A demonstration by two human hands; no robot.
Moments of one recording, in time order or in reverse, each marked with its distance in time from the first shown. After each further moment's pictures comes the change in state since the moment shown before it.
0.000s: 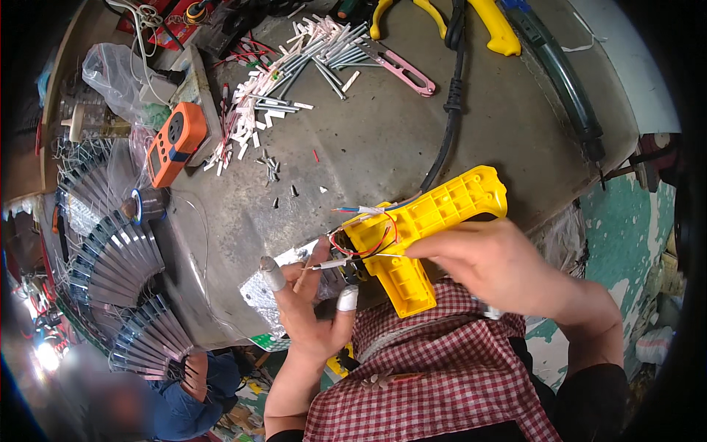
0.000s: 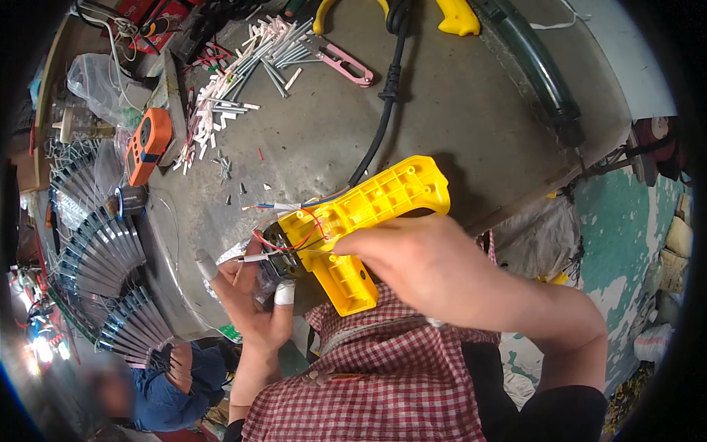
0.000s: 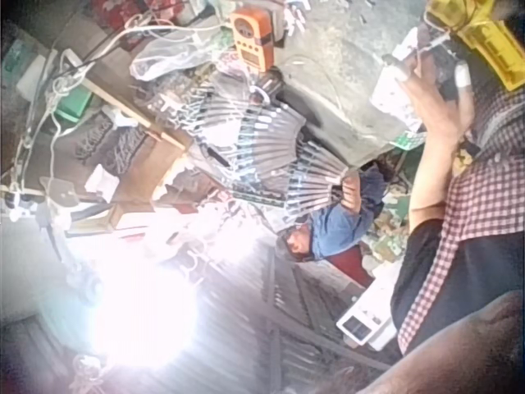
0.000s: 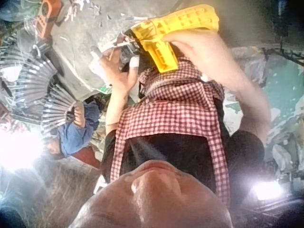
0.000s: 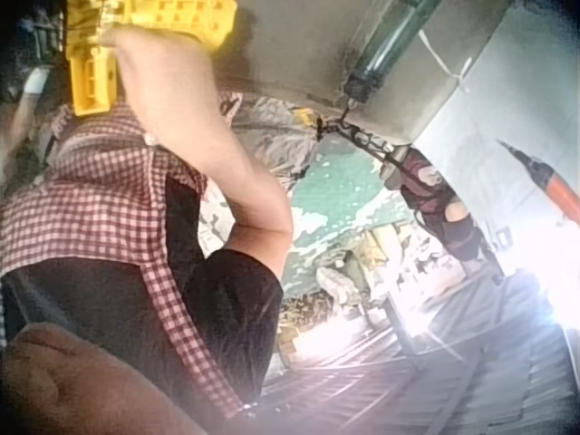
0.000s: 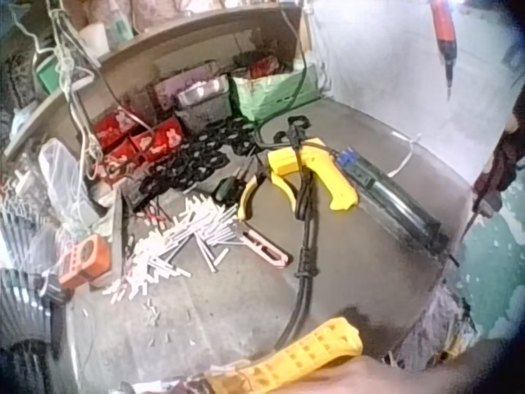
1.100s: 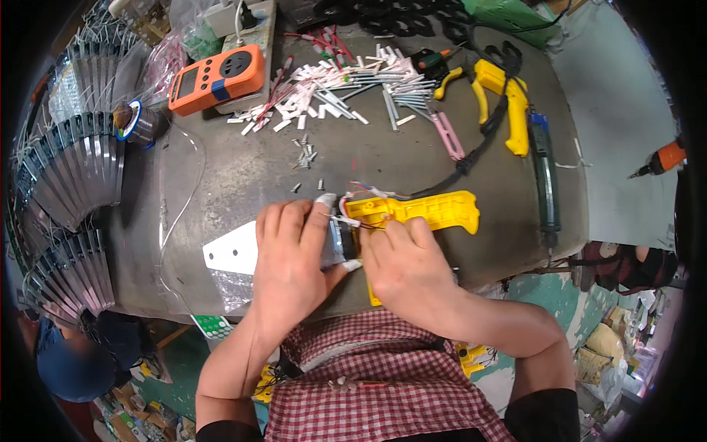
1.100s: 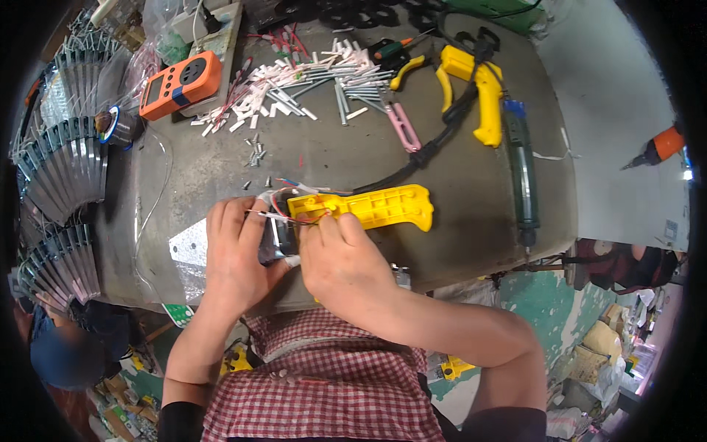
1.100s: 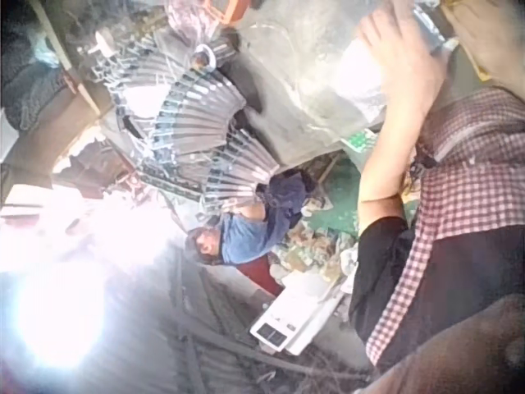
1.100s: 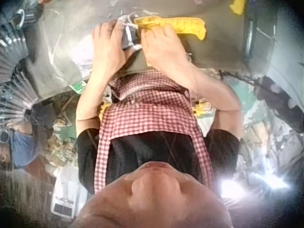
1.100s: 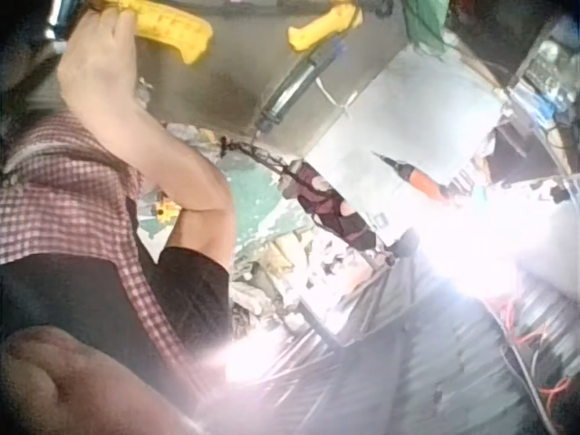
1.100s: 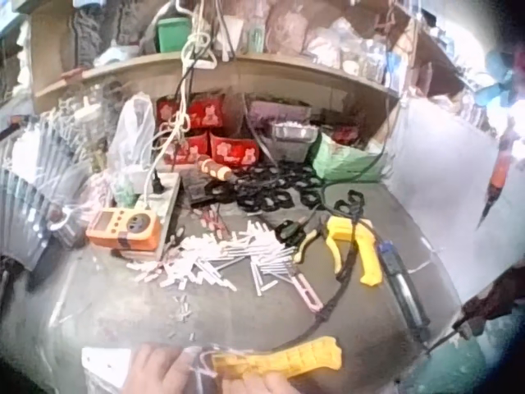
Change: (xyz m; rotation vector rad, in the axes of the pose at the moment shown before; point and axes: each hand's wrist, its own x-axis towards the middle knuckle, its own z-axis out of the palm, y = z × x) left_hand 0.049 -0.006 -0.006 0.118 0.122 0.123; right_hand 0.059 -0.038 0.041 -1.143 -0.203 -0.427
